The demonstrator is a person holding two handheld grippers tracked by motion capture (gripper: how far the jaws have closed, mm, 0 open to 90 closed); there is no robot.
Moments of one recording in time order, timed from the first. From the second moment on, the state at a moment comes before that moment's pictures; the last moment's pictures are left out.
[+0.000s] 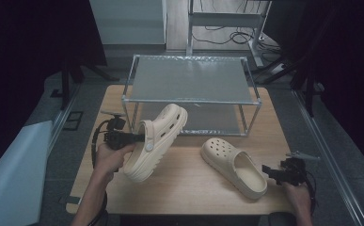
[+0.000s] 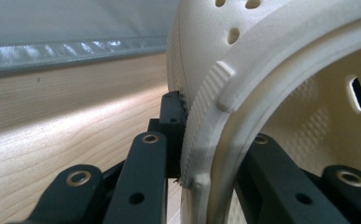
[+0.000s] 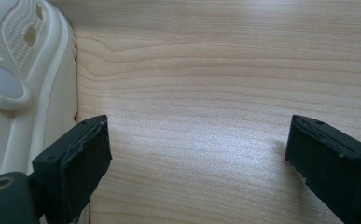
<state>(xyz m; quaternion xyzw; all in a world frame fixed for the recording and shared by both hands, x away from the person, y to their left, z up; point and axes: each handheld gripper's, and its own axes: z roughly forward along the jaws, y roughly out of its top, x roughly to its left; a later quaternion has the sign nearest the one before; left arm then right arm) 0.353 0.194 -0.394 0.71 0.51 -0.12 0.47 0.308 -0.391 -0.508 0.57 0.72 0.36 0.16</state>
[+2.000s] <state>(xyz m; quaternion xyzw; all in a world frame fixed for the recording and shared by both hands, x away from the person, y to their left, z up) 0.441 0.173 -0.326 0.58 0.60 -0.11 0.54 0.308 -0.396 -0.508 0.58 0.71 0.37 0.16</state>
